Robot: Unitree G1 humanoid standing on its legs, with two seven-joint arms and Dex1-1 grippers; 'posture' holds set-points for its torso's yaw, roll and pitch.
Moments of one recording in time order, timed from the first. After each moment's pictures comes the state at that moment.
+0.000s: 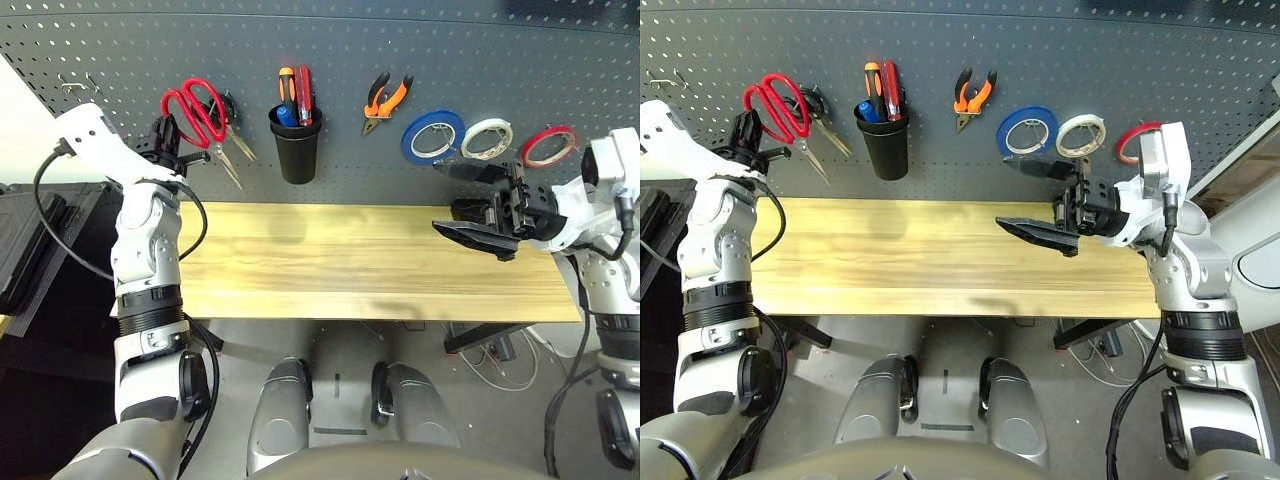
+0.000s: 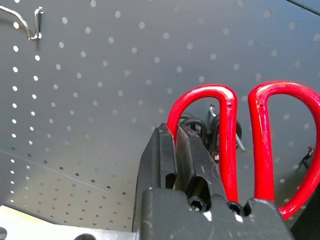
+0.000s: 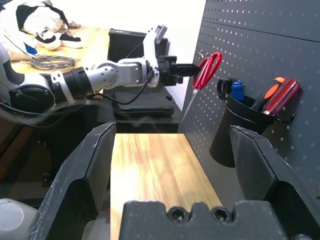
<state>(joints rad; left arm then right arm) -0.56 0.32 0.36 0.18 -0.30 0.24 -0.06 -0.36 -0.57 -0.14 -0.05 0.71 0.18 1.31</state>
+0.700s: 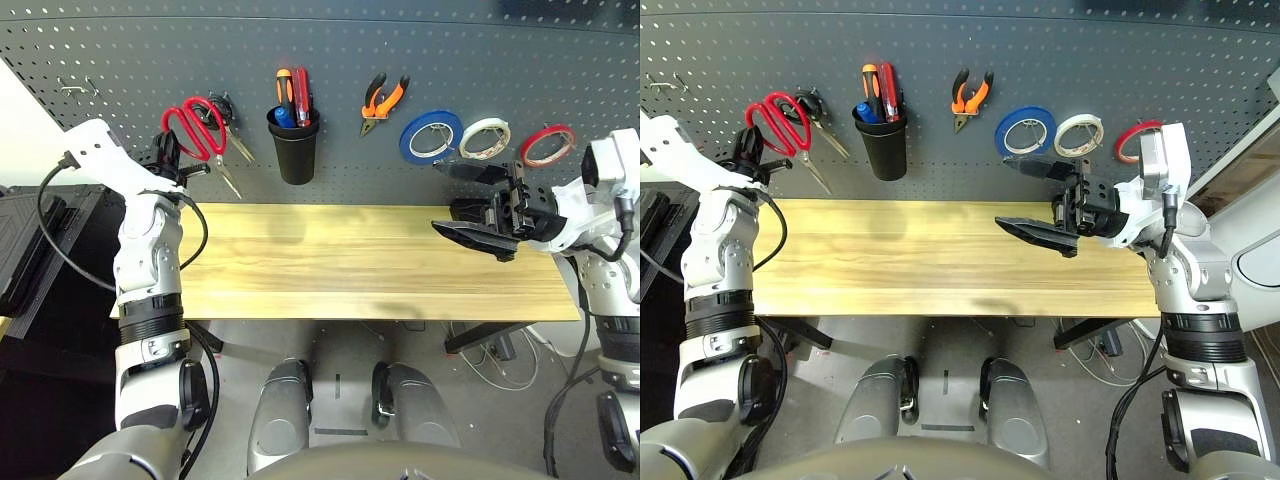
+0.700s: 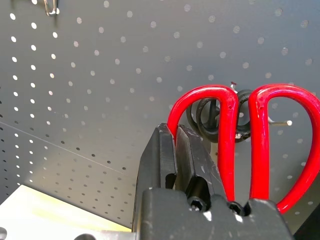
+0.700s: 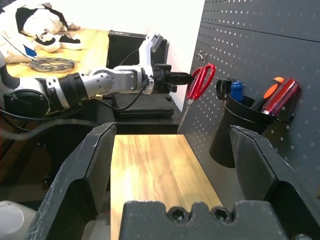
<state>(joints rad) -0.50 0.32 0.37 0.17 -0.29 0.24 -0.05 -0.37 -0.56 -0.13 -0.05 0.71 0.18 1.31</state>
